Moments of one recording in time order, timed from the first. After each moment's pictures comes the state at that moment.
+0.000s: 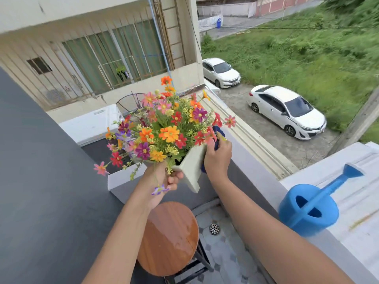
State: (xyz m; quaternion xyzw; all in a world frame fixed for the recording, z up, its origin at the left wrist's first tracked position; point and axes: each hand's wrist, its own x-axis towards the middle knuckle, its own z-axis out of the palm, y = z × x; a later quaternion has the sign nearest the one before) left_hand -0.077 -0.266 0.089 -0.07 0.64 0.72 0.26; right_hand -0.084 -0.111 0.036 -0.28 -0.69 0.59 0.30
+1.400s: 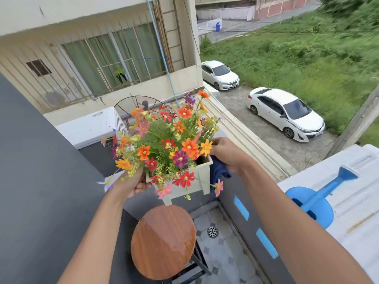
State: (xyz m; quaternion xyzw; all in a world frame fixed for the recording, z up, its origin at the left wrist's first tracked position) left_hand -0.114 -0.307 0.080 -0.06 0.77 0.58 0.24; right_hand -0.070 -0.047 0.076 -0.13 -0.69 0.71 -0.04
